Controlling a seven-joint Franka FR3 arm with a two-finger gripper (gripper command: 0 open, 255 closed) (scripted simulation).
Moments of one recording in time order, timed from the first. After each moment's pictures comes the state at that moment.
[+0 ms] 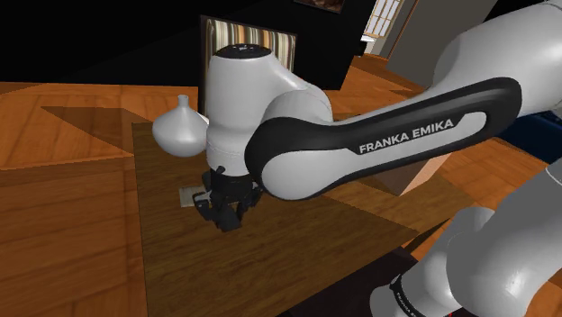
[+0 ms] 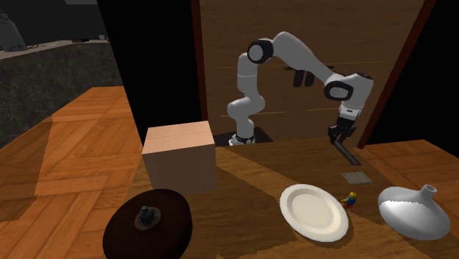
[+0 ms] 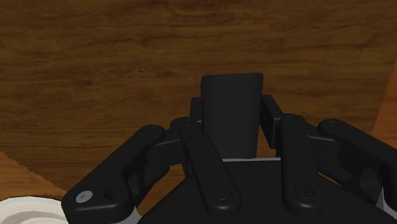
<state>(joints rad) 0.21 -0.05 0.53 -2.19 0.00 2.11 0.94</state>
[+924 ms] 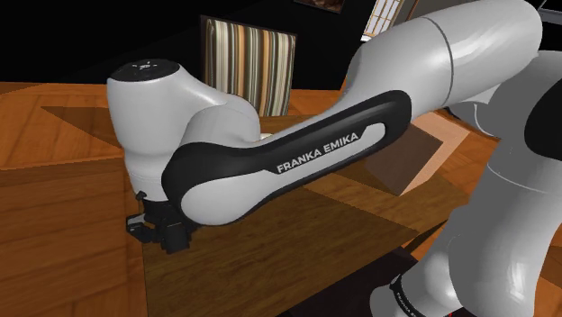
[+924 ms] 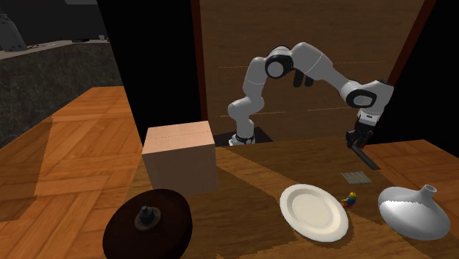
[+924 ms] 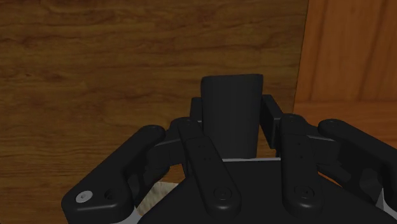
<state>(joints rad) 0.32 0.30 0.56 -1.88 -0.20 2.09 1.17</state>
